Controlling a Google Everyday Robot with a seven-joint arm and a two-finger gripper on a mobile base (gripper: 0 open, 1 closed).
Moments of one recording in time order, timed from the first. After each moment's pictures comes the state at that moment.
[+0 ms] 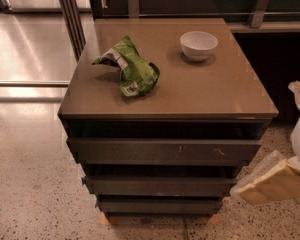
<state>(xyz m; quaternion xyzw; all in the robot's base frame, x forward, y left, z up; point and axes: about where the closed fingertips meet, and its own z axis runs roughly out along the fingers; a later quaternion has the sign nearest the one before) 0.339 -0.178 0.956 -0.45 0.83 -0.07 0.32</state>
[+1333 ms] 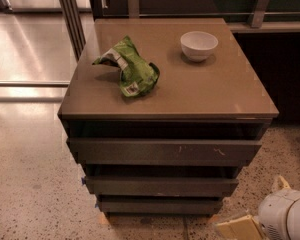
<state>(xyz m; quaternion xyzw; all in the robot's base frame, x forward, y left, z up) 0.329 -0.222 0.740 -0.27 0.91 0.01 0.30</state>
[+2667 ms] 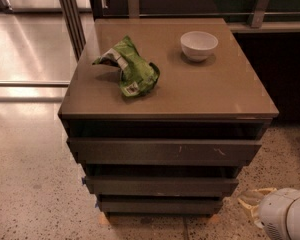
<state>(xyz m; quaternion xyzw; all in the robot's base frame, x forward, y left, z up) 0.333 -0.224 0.732 -0.26 0.92 0.01 0.31</state>
